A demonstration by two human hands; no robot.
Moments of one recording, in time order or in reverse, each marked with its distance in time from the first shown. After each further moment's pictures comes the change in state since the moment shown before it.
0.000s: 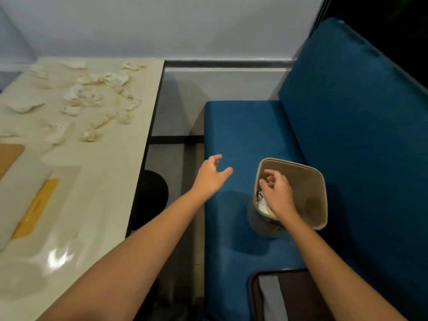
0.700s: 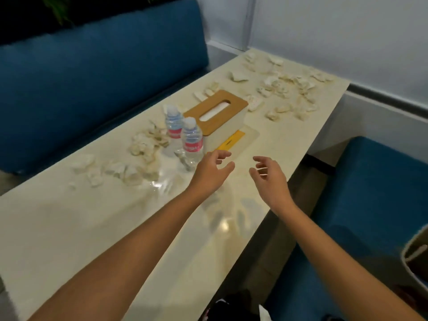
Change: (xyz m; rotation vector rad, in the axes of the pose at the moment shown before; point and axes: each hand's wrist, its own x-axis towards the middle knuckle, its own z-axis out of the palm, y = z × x) left_hand -0.268 -0.136 -0.241 -0.168 0.691 -0.158; right_hand -0.220 -0.201 0.195 0.047 -0.651 -0.606
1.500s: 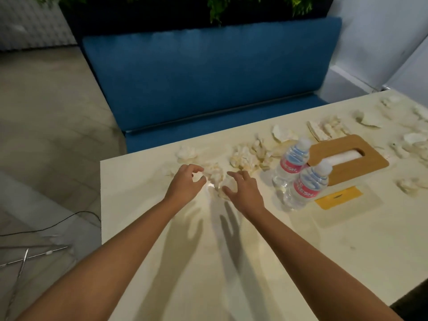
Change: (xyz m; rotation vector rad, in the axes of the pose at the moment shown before) left_hand -0.024 -0.168 -0.227 0.187 0.492 -0.350; right_hand 0.035 -0.113 0.265 -0.418 -0.570 -0.374
